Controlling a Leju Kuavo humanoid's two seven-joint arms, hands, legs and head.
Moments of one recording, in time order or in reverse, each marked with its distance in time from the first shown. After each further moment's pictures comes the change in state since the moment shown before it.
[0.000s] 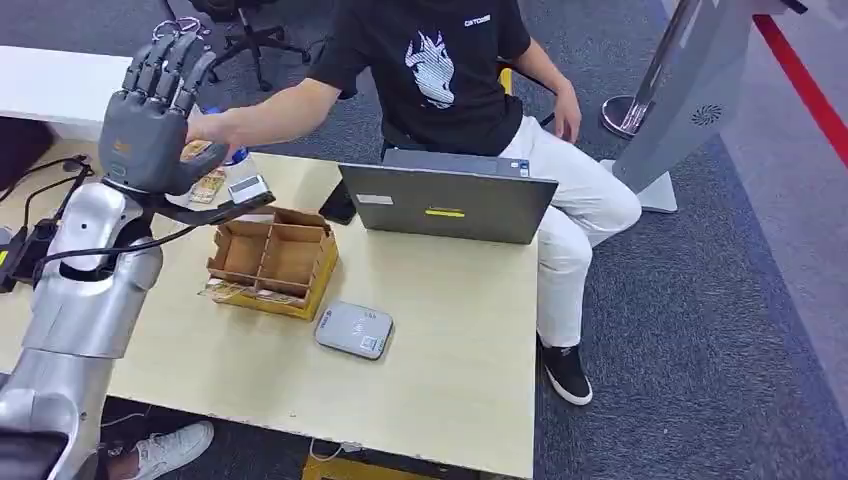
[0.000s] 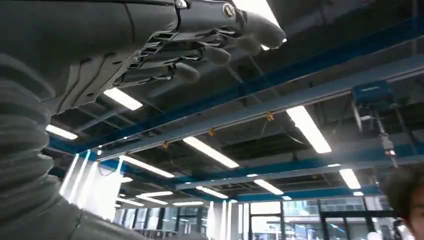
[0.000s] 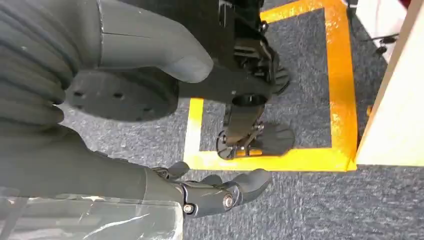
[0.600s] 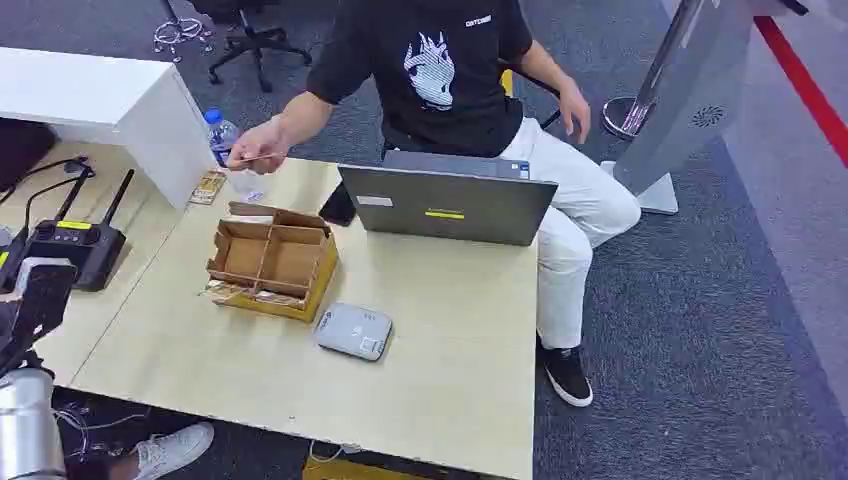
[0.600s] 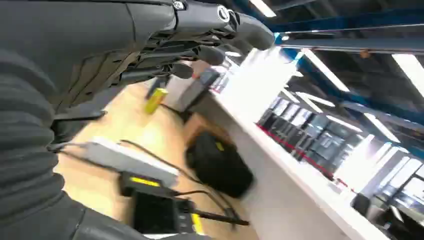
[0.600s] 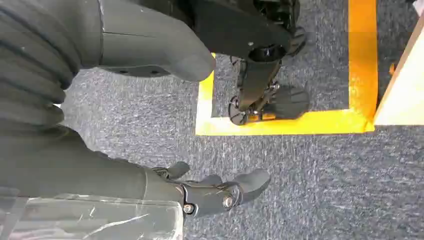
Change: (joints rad) left arm 0.417 -0.124 0.758 0.023 0.575 -0.060 -0.228; right arm 0.024 -0.029 0.022 -0.001 0.052 -0.071 0.020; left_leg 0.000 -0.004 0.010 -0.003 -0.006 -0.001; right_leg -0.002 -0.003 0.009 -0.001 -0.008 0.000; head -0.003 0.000
